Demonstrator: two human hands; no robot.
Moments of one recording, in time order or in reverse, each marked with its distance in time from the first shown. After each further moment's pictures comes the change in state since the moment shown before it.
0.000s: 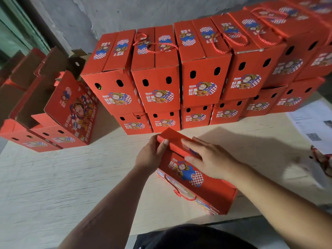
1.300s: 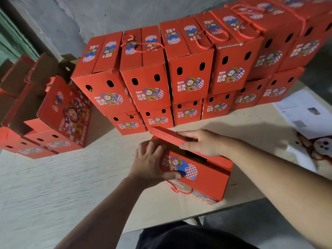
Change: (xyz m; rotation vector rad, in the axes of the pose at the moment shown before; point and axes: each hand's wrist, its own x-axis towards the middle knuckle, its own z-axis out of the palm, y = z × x) left_hand -0.045 -0.008 0.006 0.598 0.087 0.528; right_hand 0.008 0.005 -0.029 0.426 -0.169 0.033
